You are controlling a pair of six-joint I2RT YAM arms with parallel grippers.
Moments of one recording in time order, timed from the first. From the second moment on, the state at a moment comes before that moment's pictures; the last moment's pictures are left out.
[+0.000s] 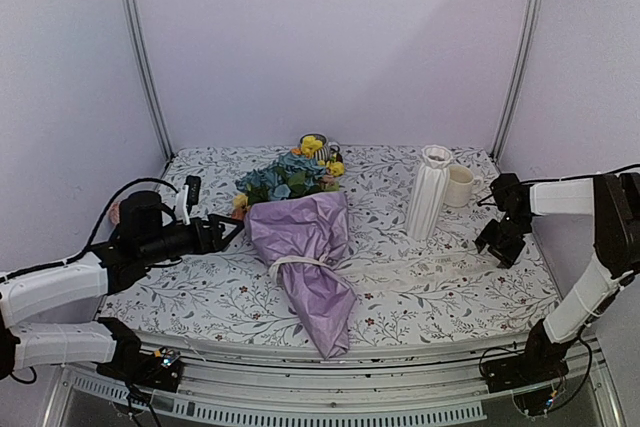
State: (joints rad) left arm -0.49 0.96 0.40 0.20 0.28 -0.55; right arm 0.08 1.60 0.86 -0.61 0.10 0.88
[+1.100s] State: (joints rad) left arm -0.49 0.92 0.39 0.20 0.28 -0.53; right arm 0.05 1.64 0.91 -0.79 0.18 0.87
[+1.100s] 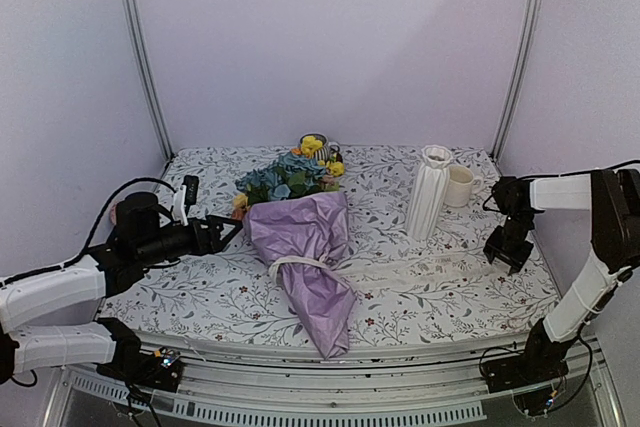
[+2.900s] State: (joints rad) left arm -0.95 1.07 0.62 0.30 0.27 -0.36; right arm 0.90 1.33 1.33 -0.40 -0.14 0.85
